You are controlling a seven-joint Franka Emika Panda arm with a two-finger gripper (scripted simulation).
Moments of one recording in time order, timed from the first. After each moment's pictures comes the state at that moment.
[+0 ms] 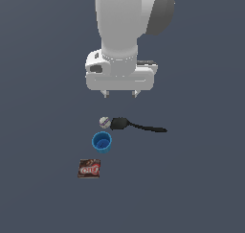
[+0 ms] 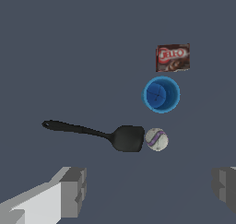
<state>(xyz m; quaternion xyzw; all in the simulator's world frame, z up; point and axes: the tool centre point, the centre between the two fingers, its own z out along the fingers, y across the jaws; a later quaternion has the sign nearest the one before) -0.007 -0.007 0.301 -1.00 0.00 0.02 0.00</state>
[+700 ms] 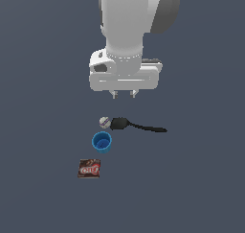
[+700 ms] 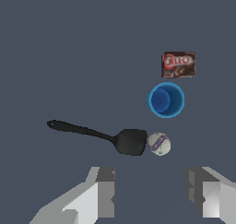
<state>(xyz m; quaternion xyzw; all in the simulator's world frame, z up) -0.002 0.005 0.306 -1.00 -0.02 0.02 0.00</state>
